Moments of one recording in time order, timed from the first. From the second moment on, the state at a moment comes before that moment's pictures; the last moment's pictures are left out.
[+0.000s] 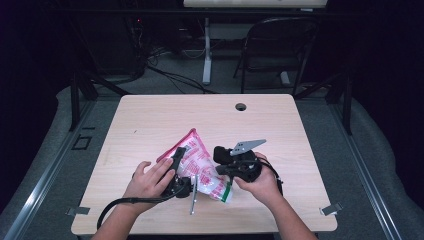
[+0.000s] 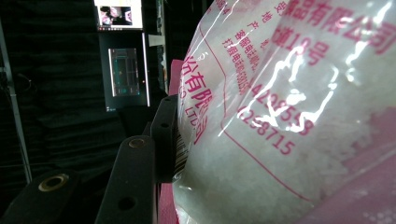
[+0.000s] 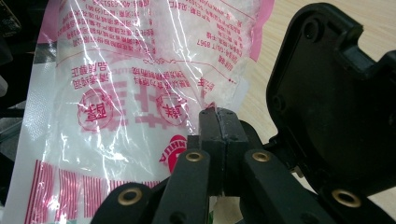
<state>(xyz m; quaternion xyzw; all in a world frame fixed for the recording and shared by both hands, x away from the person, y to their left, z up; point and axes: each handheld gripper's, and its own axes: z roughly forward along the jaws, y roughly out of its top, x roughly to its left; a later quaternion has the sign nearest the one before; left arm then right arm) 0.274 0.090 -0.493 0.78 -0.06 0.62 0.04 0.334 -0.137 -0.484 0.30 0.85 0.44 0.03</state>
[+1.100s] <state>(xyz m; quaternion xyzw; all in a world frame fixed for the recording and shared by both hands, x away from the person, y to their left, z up) 0.273 0.090 -0.490 0.78 -0.06 0.62 0.04 0.334 -0.136 -0.484 0.29 0.84 0.45 0.03</state>
